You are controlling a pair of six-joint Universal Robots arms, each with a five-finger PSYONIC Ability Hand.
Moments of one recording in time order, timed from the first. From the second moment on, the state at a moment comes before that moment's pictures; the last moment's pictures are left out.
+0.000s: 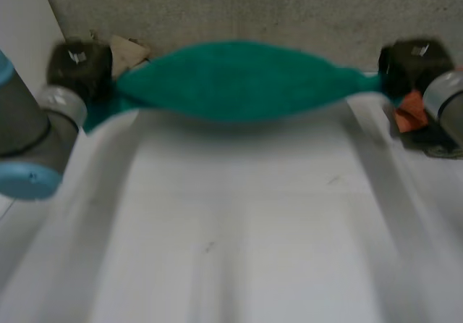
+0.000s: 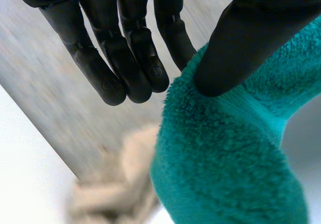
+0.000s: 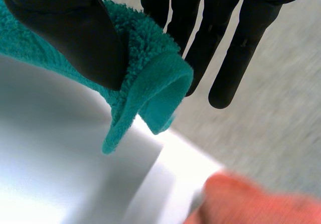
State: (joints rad) left arm 4.45 -1.97 -1.39 3.39 -1.58 3.45; right arm 1.69 -1.03 1.10 0.03 1.33 2.85; left_hand 1.14 1.20 1.19 1.20 0.99; right_hand 1.13 1.17 1.18 1.19 1.00
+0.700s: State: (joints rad) left arm 4.53 -1.84 -1.78 3.24 -1.42 3.61; right arm 1.60 -1.06 1.35 0.29 1.34 2.62; left_hand 0.65 0.64 0.64 0.64 0.46; right_hand 0.58 0.57 0.57 0.57 0.38
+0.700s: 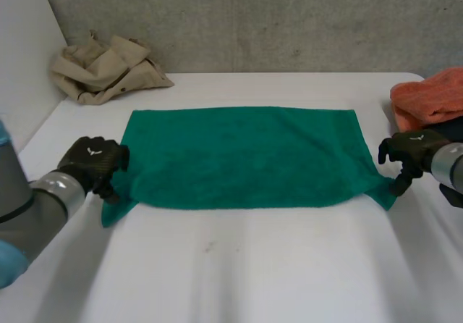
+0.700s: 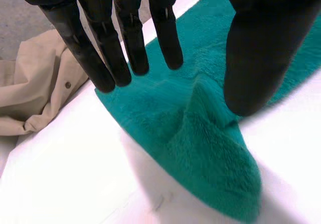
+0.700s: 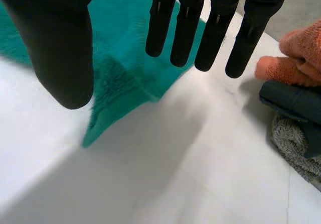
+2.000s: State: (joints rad) left arm 4.60 -2.12 -1.57 3.38 -1.32 3.85; right arm 1.59 -0.88 1.29 0.03 1.12 2.45; left_hand 1.13 1.19 1.18 1.19 0.98; right_hand 1.10 1.16 1.18 1.19 0.98
